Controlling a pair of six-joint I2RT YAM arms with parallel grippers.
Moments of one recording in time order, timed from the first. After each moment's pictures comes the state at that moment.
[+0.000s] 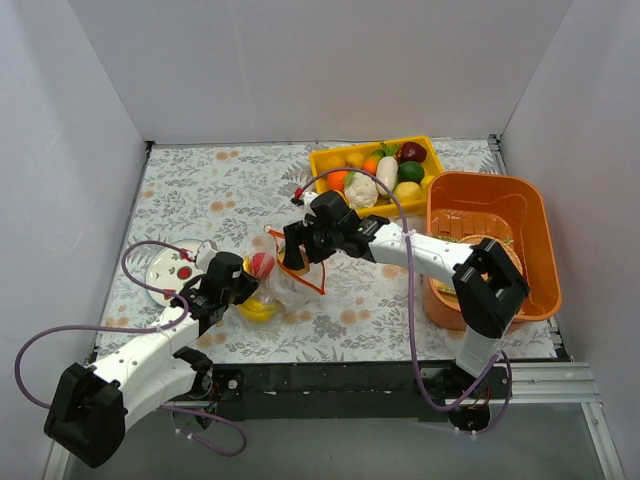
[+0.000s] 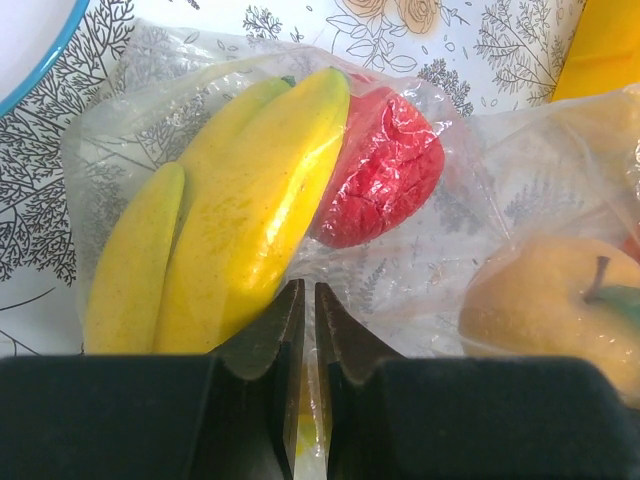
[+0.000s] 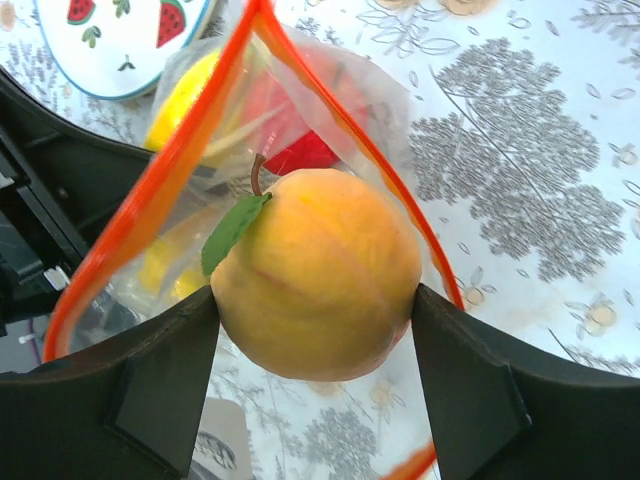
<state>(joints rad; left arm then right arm) -0.49 0.91 0.40 -0.26 -0.25 -1.14 0.88 1.76 1.27 -0.22 -0.28 0.41</state>
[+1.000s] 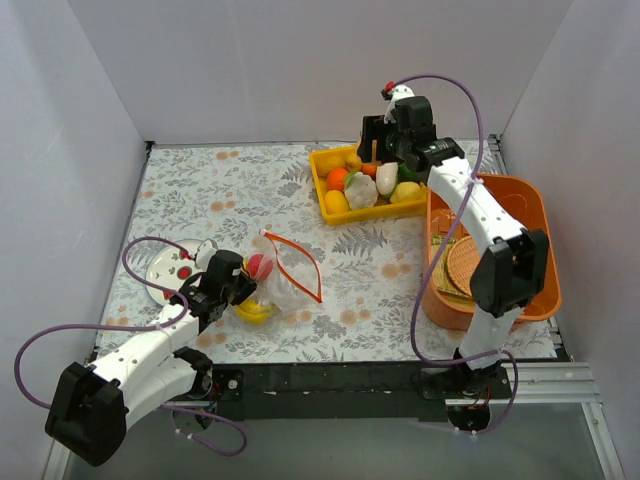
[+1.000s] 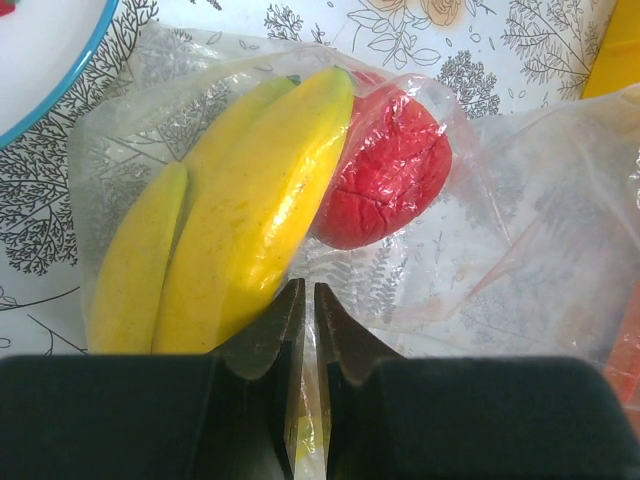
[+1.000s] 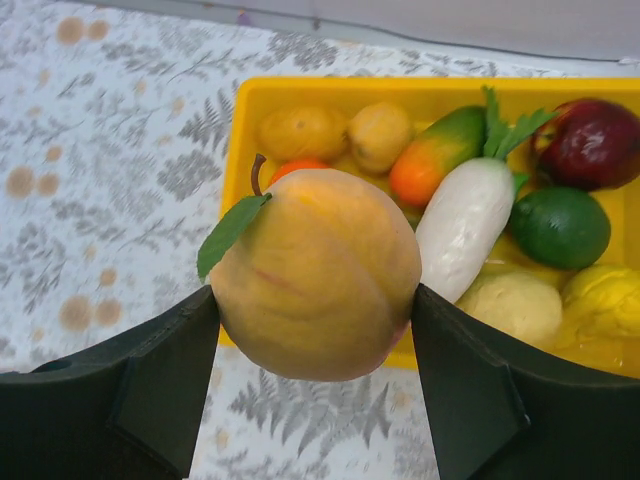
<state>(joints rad) -0.48 0.92 0.43 -0.32 -0.25 -1.09 0.42 1.73 1.70 -0.48 -0.04 0.19</state>
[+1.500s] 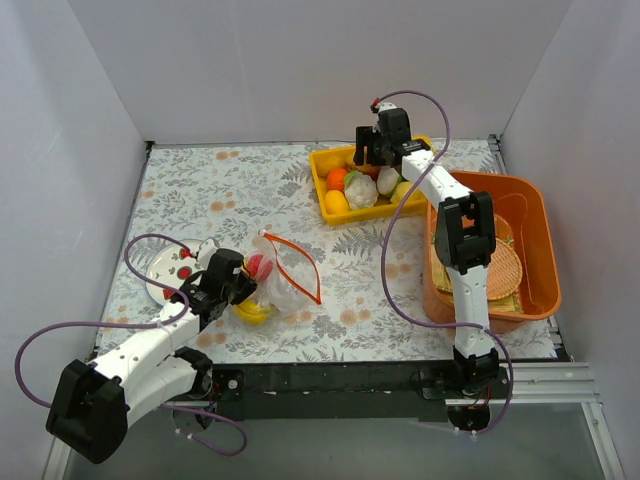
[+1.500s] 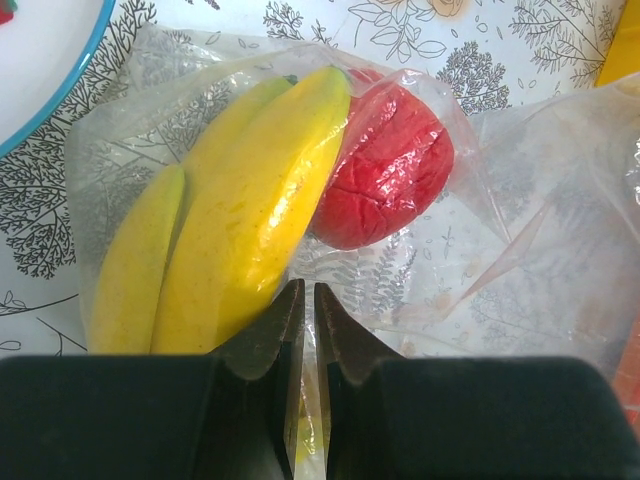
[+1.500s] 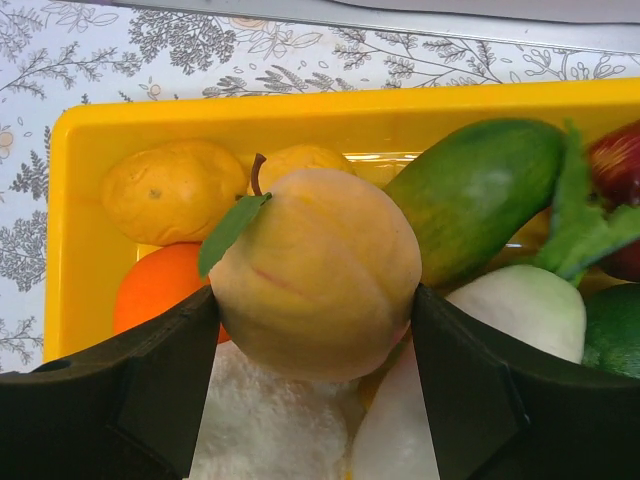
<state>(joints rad) -0.48 0.94 0.44 -0.33 -0.24 -1.05 0.33 2.29 2.02 -0.34 -0.02 0.19</state>
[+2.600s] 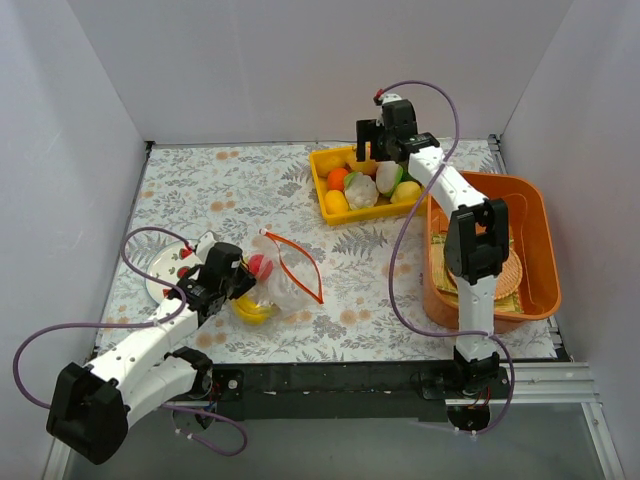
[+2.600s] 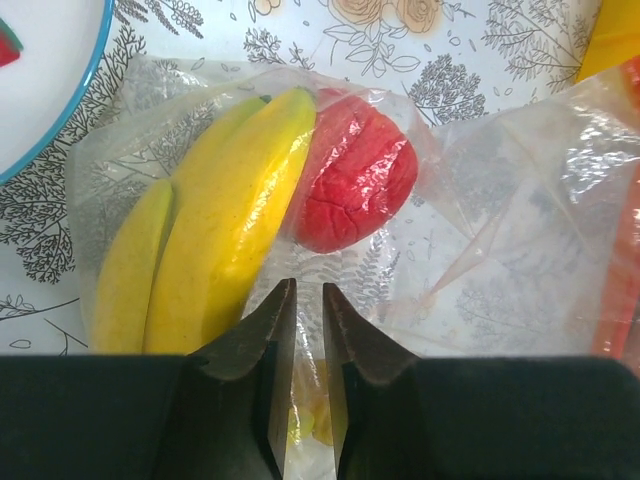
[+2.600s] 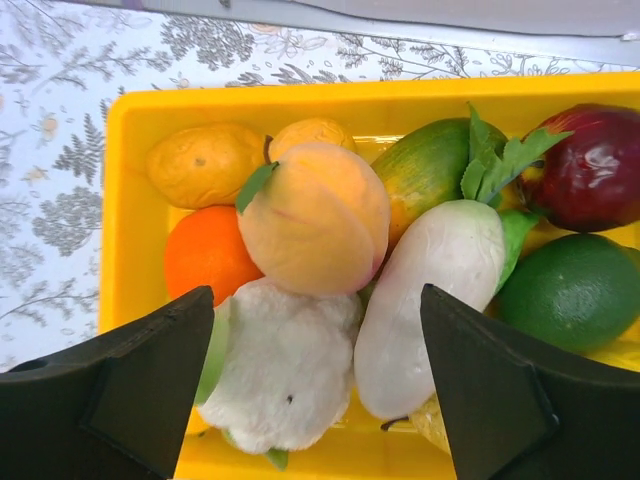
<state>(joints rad) -0.47 0.94 0.50 -0.38 -0.24 -1.01 0.35 2.16 1.96 -0.42 0.02 0.17</state>
